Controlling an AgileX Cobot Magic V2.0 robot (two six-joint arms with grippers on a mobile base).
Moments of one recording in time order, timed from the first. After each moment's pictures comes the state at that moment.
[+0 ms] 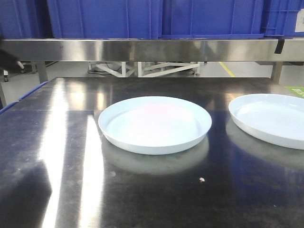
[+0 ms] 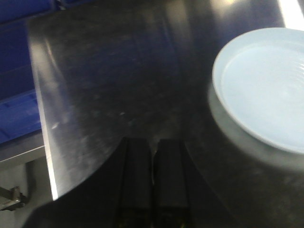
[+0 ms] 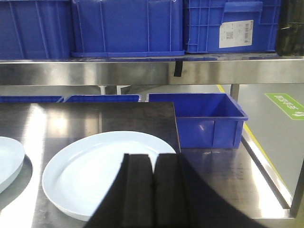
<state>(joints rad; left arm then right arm) -0.39 1.03 -0.55 0.00 0.14 0.11 -0.07 -0.01 0.03 0.18 0.03 -0.12</state>
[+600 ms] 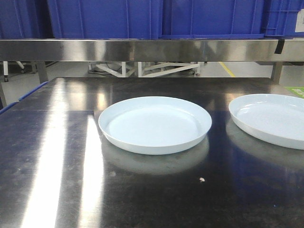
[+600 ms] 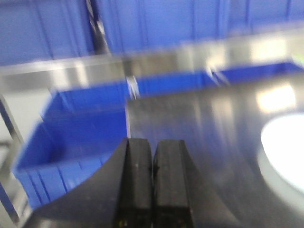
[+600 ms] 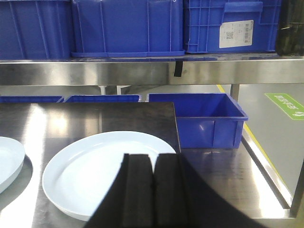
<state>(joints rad) -0.18 0.33 -0.23 0.00 0.05 0.11 -0.07 -0.01 0.03 0.18 0.03 -0.12</state>
